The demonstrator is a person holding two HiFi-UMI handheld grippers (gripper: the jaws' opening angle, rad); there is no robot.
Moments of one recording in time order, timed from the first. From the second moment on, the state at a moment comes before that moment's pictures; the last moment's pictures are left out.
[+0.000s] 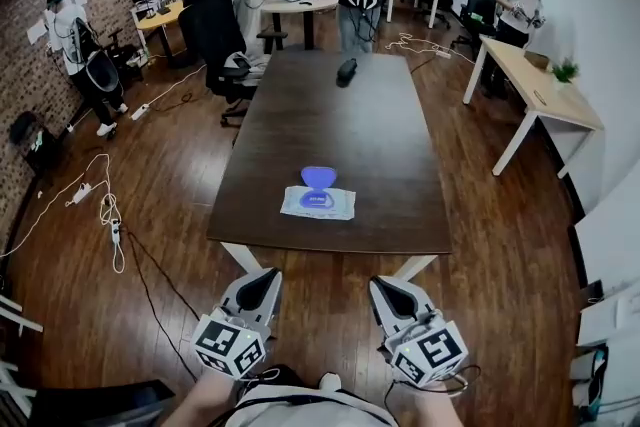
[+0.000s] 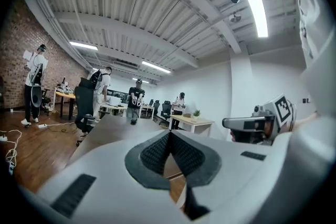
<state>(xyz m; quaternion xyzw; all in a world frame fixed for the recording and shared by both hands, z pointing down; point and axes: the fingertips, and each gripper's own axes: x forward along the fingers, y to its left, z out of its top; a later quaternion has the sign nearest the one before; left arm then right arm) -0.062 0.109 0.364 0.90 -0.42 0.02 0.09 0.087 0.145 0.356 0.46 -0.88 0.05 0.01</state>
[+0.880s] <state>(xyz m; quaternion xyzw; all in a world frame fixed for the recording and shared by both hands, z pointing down) -0.059 0.051 0.373 0.91 -0.41 0.02 0.09 0.087 0.090 0.366 0.47 -0.88 0.07 0.01</state>
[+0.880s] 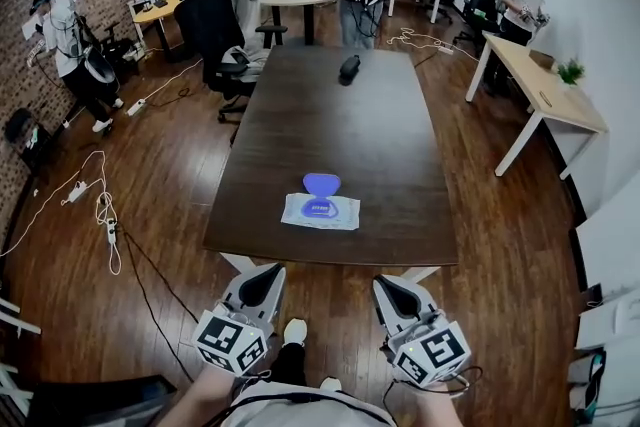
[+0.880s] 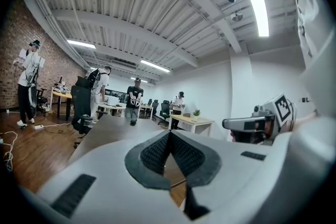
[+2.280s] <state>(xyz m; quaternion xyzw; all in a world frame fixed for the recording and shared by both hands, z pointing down) -0.072 -0.200 0.393 0.94 -0.34 0.04 0.10 0.048 -0.153 0.368 0.52 -0.85 0.09 0.02</state>
